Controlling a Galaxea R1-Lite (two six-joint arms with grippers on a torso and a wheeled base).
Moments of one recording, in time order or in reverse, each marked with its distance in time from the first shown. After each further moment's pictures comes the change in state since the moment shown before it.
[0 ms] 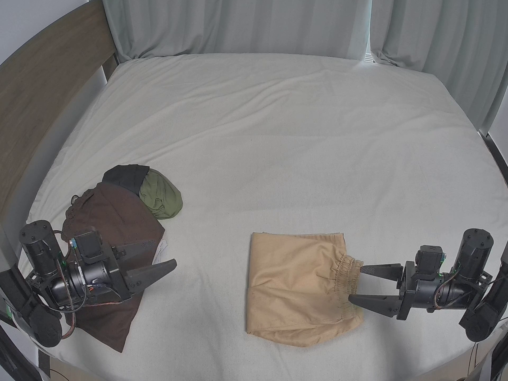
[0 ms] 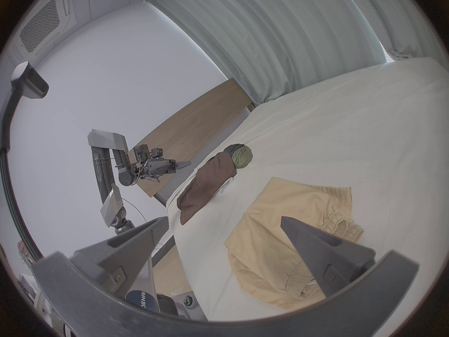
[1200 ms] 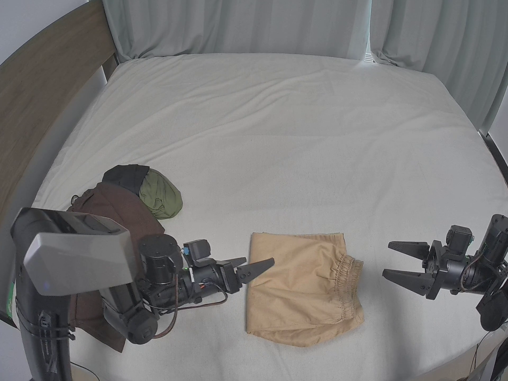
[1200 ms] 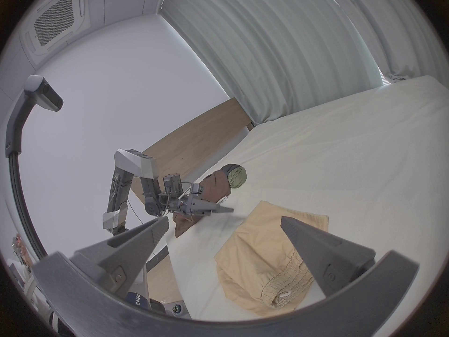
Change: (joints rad) left arm -0.401 0.490 -0.436 -0.004 0.336 -0.348; right arm -0.201 -0.114 -0.008 0.002 0.164 -0.001
